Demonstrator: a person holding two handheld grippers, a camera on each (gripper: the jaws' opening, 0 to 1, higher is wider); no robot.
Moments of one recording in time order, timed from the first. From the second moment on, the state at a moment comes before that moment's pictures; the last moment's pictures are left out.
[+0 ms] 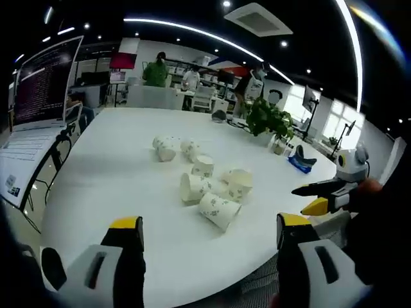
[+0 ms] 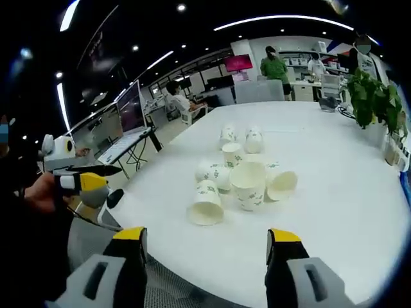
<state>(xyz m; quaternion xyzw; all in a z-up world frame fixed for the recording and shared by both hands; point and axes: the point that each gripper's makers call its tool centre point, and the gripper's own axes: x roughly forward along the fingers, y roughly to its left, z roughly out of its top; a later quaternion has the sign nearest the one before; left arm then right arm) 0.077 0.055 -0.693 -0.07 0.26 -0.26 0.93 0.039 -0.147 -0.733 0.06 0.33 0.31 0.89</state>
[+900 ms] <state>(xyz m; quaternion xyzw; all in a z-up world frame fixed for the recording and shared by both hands) 0.076 0.034 -0.704 -0.06 0.28 -0.30 0.91 0.037 -0.133 -0.736 0.06 0.33 0.30 0.89</state>
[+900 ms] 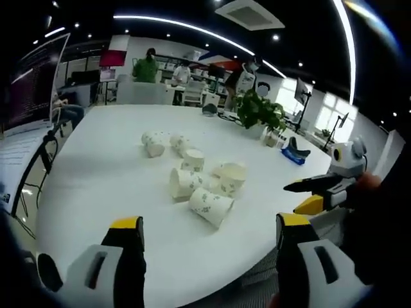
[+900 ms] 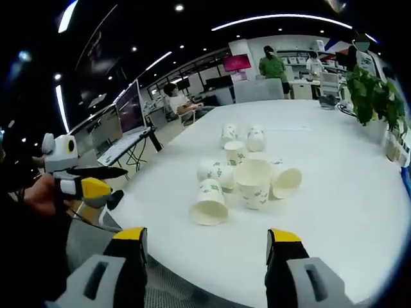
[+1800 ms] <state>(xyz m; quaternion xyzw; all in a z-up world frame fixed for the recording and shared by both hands) 0.088 0.015 -0.714 -0.05 0.28 -0.32 0.90 0.039 -0.134 -0.741 0.05 0.33 0.31 0.89</state>
